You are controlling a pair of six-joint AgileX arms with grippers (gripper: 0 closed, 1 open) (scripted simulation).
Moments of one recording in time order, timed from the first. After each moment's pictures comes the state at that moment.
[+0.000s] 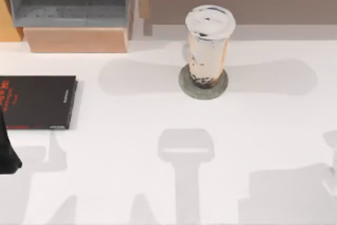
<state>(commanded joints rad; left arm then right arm) 0.00 0.00 0.00 0.00 0.00 0.00 -0.10 1.42 0.70 -0.85 0.00 -0.40</state>
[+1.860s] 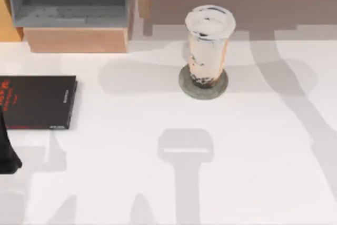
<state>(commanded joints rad) 0.00 0.00 0.00 0.00 0.00 0.00 0.35 1.58 1.46 0.07 0.37 0.00</state>
